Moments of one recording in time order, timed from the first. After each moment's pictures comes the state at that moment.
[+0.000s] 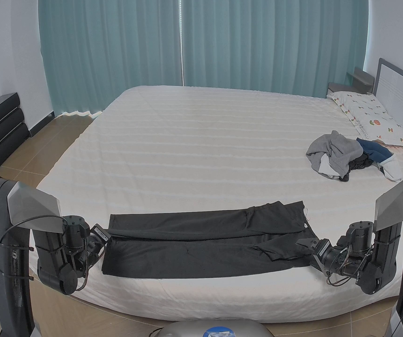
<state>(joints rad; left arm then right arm) -0.11 2.42 -0.42 -1.55 0.18 -0.82 0.15 2.36 -0.23 -1.55 0.23 0.98</state>
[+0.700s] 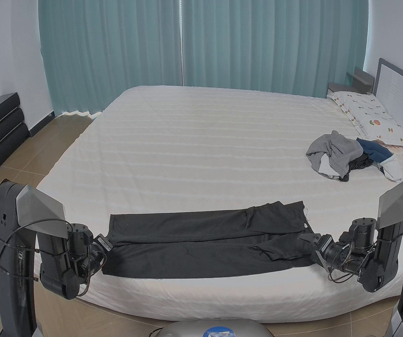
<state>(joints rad) -0.11 2.48 -0.40 -1.55 0.17 -0.77 0.13 2.33 -0.24 -1.55 0.23 0.98</state>
